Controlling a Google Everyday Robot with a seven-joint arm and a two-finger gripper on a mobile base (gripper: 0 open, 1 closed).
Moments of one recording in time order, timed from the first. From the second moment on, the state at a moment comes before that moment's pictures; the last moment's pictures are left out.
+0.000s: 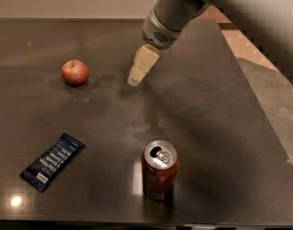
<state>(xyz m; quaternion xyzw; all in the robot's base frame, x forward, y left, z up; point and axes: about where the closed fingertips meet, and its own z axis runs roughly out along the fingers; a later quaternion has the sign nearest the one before) 0.624 0.012 0.919 -0.62 0.73 0.09 0.27</state>
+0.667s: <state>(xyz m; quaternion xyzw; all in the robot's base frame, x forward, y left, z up) 0.633 0.068 0.909 -0.60 0.73 0.14 0.31</state>
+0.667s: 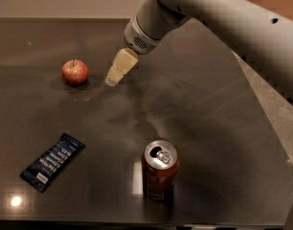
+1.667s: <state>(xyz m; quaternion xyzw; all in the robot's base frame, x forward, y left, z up) 0.642 0.128 0.893 -0.56 0.75 0.17 0.30</state>
